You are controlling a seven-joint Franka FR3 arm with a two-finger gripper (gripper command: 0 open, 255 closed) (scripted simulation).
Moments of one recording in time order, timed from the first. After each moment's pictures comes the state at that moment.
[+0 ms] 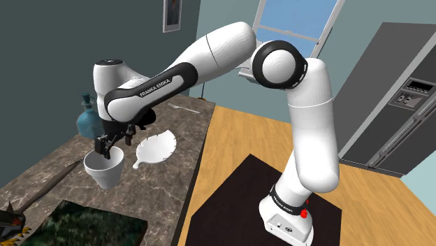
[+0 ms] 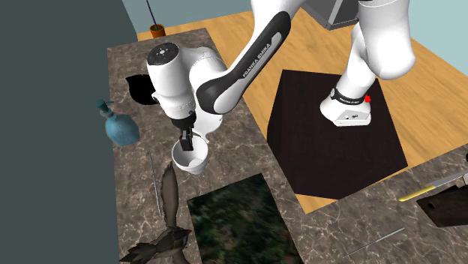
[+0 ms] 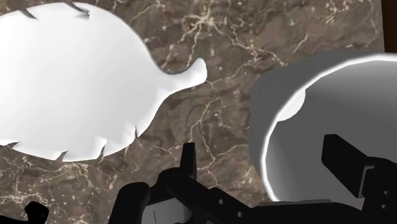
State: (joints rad) arm 0.23 0.54 0.29 -1.72 -0.15 2.25 0.35
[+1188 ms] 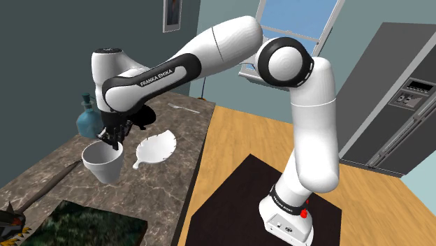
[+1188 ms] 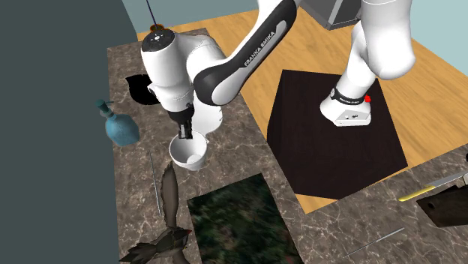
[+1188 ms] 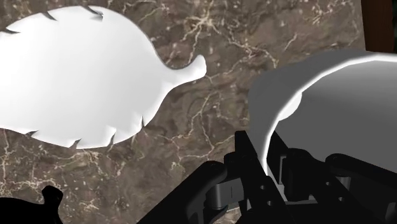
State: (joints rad) arm 0.23 0.49 0.29 -1.70 -0.14 2.19 0.34
